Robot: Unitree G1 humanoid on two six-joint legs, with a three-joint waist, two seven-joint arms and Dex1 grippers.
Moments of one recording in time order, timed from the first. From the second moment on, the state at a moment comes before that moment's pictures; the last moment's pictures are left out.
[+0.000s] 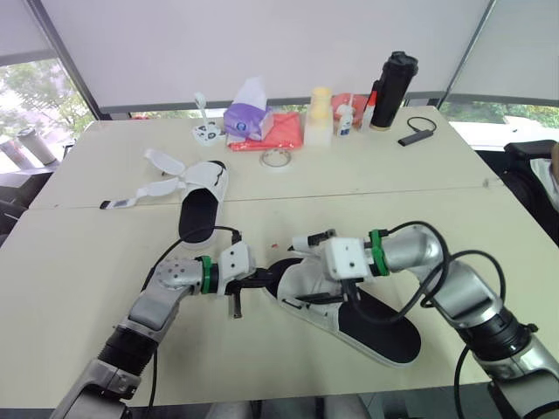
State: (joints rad) left arm -0.37 0.50 -0.28 0.09 -0.19 0.04 -1.09; right arm -0.54 -0.71 0.34 -0.33 0.16 0.40 1.20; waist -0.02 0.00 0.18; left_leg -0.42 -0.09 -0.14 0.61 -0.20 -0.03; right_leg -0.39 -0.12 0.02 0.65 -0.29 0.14
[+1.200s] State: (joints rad) left arm -0.37 0.49 -0.28 0.10 -0.18 0.01 -1.08; right arm -1.06 -0.61 0.36 0.65 1.50 1.61 0.49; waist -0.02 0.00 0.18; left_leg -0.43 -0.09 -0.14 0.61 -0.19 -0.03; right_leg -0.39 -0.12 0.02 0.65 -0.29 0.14
